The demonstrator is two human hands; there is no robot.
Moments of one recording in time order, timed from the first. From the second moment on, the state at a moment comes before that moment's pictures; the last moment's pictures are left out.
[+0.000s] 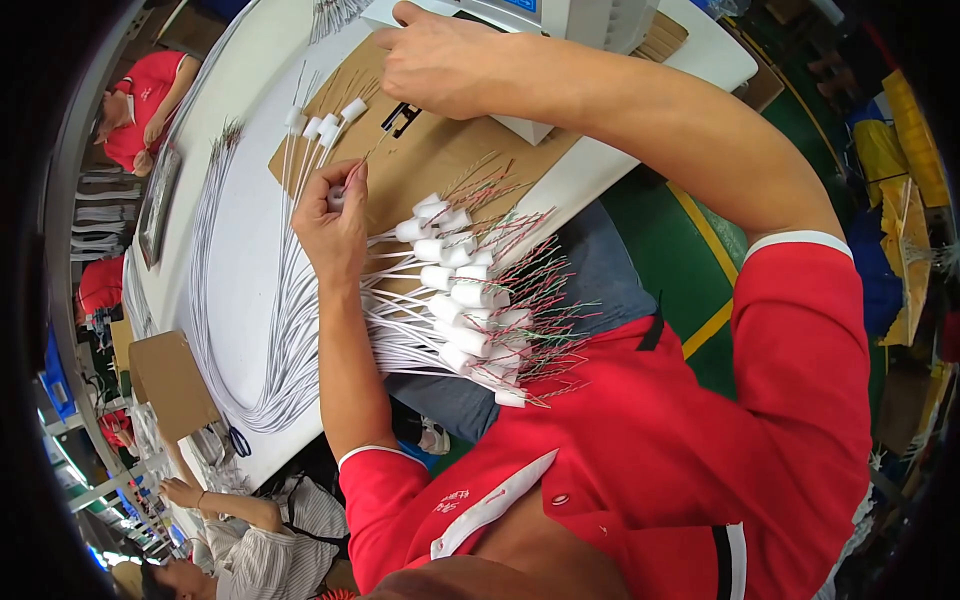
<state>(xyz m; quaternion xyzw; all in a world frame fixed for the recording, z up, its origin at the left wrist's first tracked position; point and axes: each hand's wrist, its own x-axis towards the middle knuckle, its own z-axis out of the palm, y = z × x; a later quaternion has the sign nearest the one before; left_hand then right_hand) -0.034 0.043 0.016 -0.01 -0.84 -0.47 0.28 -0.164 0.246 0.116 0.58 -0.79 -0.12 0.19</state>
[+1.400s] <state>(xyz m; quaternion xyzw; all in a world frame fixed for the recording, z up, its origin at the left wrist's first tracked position) -0.041 0.045 0.014 0.03 -0.85 -0.45 0.26 -0.161 0.242 0.118 0.51 -0.84 0.07 0.15</state>
